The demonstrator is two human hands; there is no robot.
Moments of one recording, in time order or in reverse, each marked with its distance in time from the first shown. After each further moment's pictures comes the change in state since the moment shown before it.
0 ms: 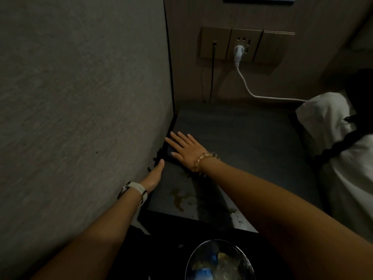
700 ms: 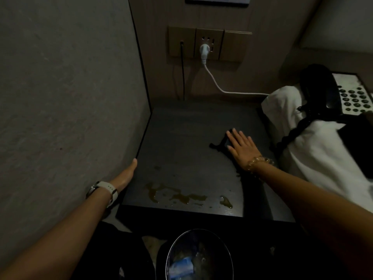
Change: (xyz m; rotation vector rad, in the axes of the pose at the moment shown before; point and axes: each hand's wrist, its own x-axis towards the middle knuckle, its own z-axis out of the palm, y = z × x) left_hand -0.020 0.003 -0.006 0.091 -0.019 0.028; right_hand -0.181 0.164 0.010 0.052 0.046 0.560
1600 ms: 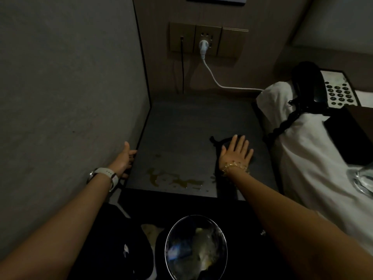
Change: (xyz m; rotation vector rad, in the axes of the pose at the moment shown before) left_hand -0.024 0.021 -0.015 -0.112 -0.137 -0.216; right_hand -0.055 -0.082 0.011 0.120 0.037 0.544
